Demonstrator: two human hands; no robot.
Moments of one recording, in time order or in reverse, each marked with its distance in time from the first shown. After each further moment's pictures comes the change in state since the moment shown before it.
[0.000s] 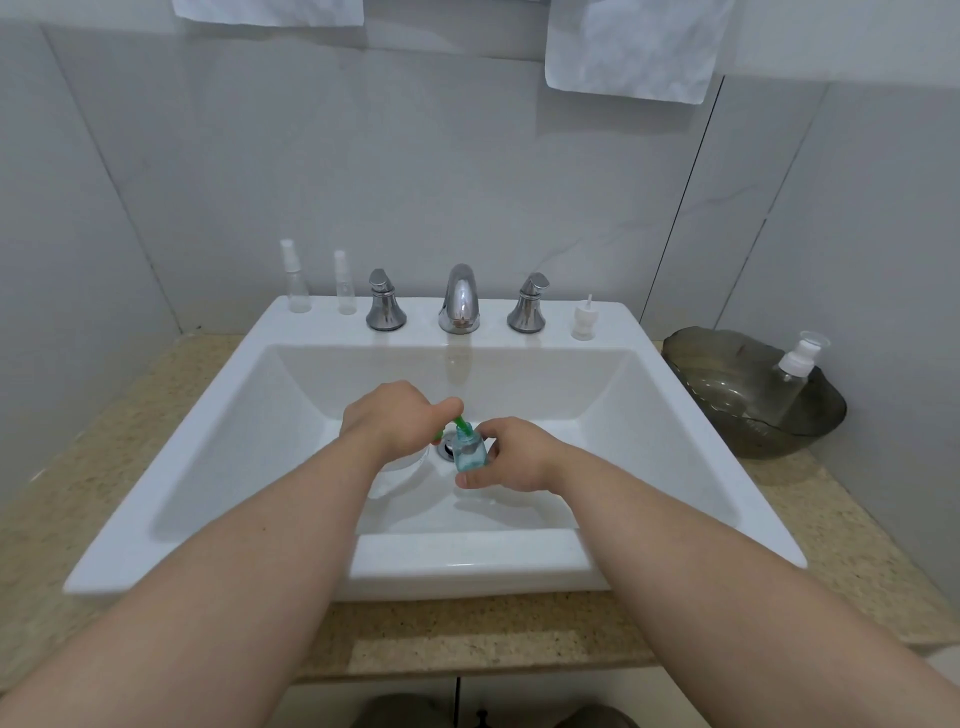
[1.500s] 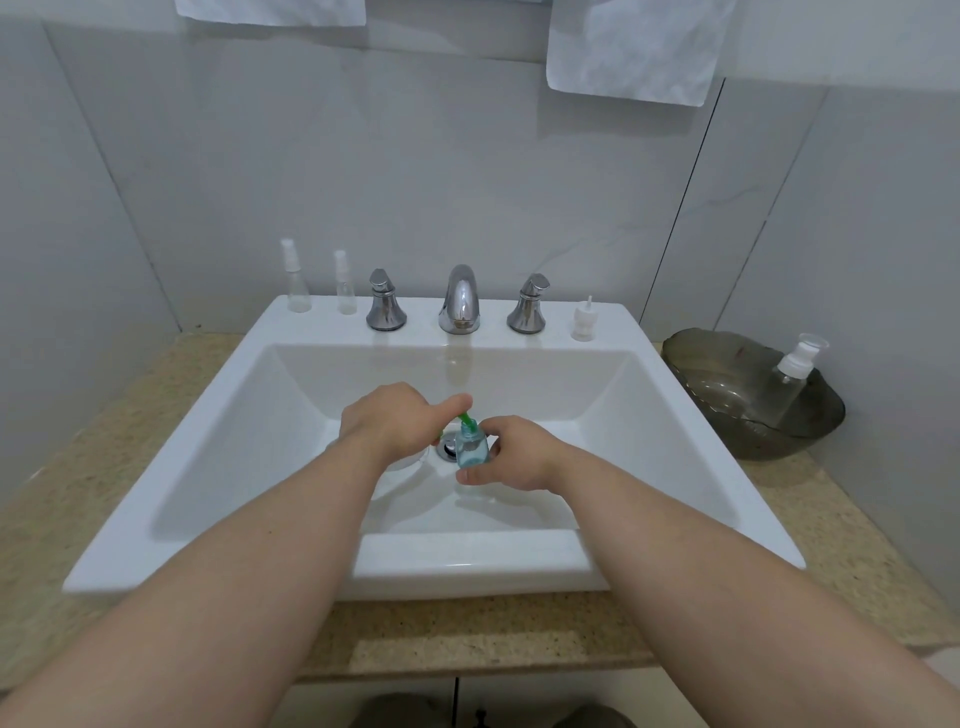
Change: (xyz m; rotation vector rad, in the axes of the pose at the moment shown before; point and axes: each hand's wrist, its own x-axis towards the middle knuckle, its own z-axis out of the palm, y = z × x) left_hand -0.003 0.002 0.000 0.002 0.000 -0.028; right_hand 0.000 0.001 -0.001 0.055 0.006 -0.007
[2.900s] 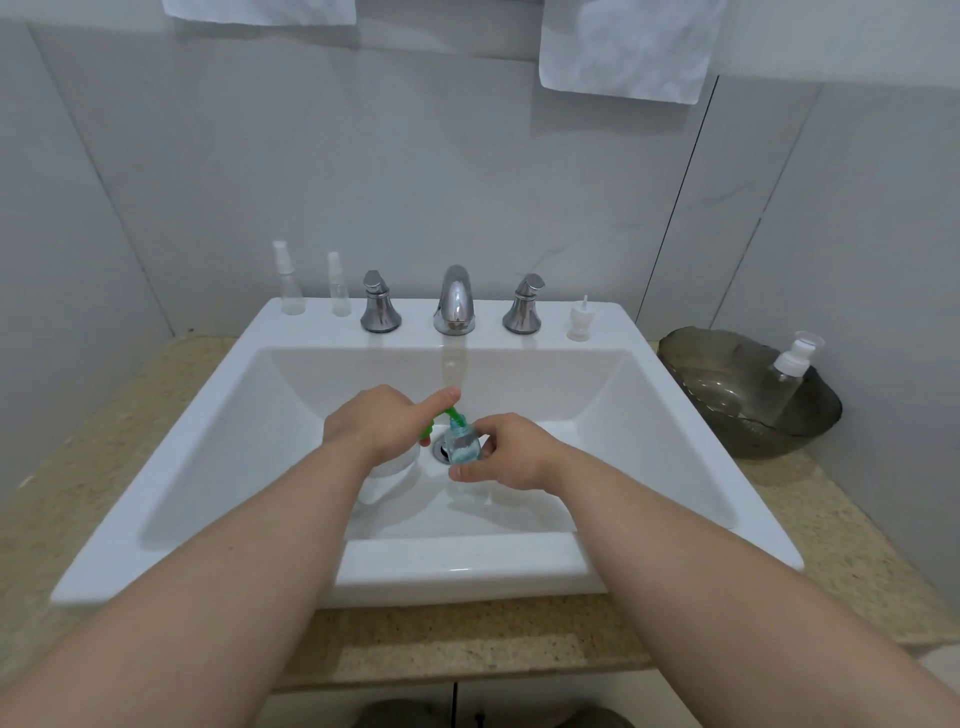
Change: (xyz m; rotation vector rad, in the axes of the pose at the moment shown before) left_hand -0.002 -0.010 -0.005 -0.087 -0.017 0.005; right_hand -0.004 -0.005 -0.001 0.049 0.019 -0.010
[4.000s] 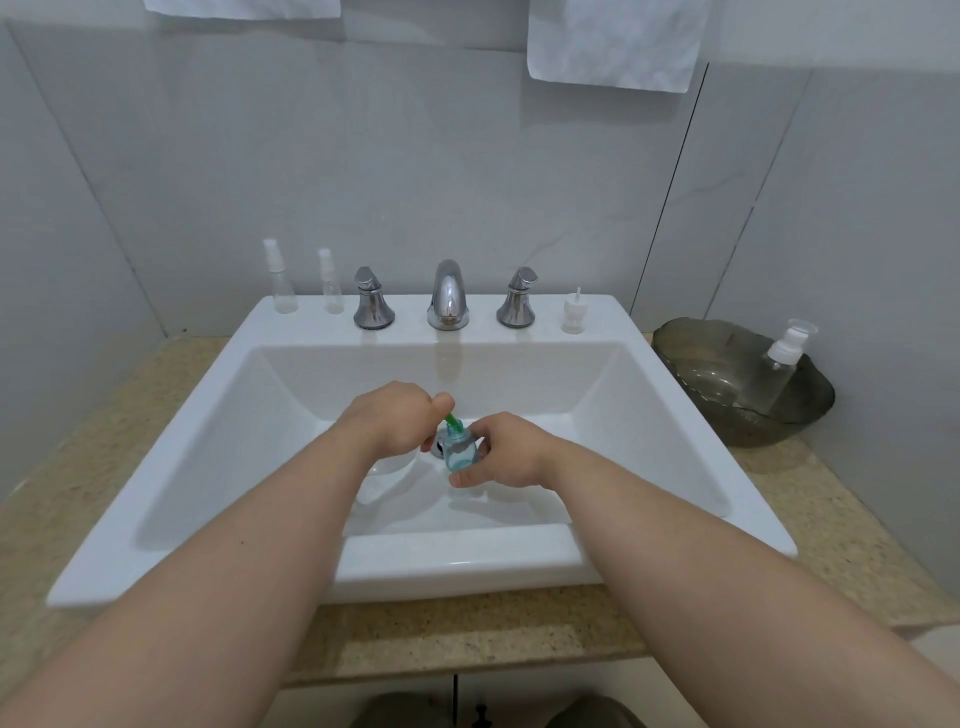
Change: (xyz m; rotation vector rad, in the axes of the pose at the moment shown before) left_hand 0.008 0.016 0.003 0.169 -0.110 0.216; right_hand 0.002 0.001 0.001 -0.067 -0.061 0.024
